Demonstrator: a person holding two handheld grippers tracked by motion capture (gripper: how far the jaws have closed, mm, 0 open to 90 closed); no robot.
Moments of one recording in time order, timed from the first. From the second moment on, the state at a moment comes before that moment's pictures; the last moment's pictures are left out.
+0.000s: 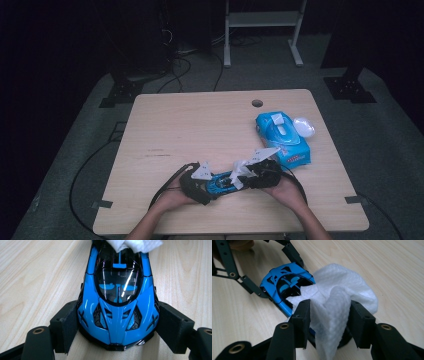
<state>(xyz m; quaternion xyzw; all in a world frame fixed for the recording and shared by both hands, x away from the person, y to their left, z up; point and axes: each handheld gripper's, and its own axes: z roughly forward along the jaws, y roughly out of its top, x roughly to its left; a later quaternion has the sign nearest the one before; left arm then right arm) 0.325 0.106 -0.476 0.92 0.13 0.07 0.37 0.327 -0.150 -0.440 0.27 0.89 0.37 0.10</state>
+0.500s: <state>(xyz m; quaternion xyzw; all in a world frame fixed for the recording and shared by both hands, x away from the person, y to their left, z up) 0.325 0.106 -0.476 0.92 0.13 0.07 0.37 0.326 -0.173 -0.431 0.29 0.88 0.36 0.08</state>
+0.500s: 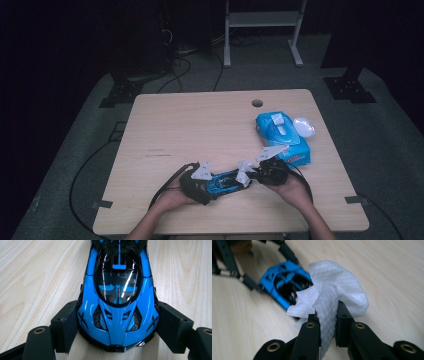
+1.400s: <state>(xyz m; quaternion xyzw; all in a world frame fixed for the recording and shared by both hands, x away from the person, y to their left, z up) 0.325 0.106 -0.476 0.92 0.13 0.07 0.37 0.323 -0.153 -0.439 0.26 0.88 0.39 0.12</state>
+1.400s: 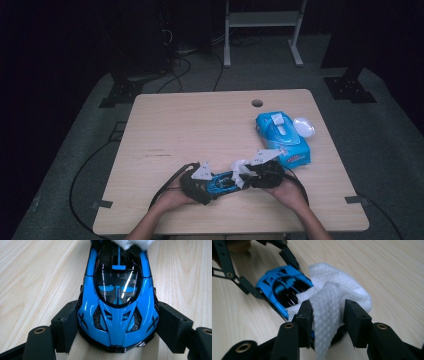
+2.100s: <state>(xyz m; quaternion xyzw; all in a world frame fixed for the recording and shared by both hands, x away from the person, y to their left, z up) 0.326 0.105 -0.477 0.91 0.13 0.07 0.38 0.315 -0.148 -0.443 0.23 0.90 0.37 0.07</state>
